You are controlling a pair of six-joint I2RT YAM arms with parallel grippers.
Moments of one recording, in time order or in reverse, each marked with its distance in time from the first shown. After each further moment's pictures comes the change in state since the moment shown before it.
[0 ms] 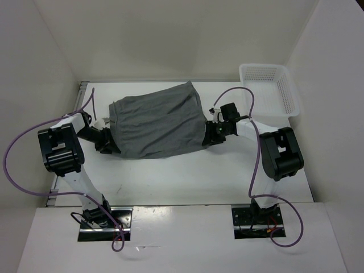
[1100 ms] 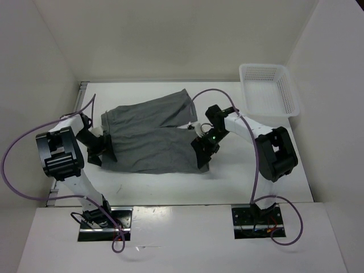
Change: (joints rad) left arm -0.004 -0.051 -0.034 -0.146 -0.291 0.004; right arm 0.184 0.012 0.175 -0.666 -0.199 -0.697
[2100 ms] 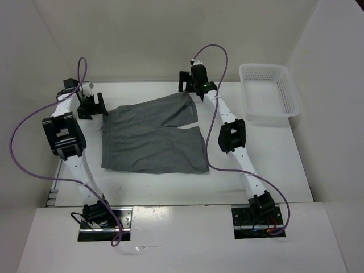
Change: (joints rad) left arm 0.021 0.385 0.652 0.432 -0.016 -0.003; right arm -0.087 1.120 1.666 0.505 0.719 0.790
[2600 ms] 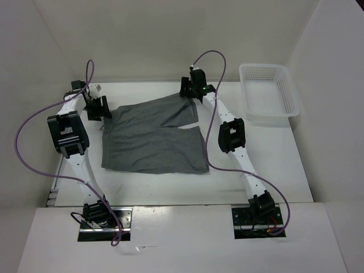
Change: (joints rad) left arm -0.044 0.040 -0.003 0.008 0.025 -0.002; right arm 0.000 0.005 -0.081 -0.001 -0.066 0.059
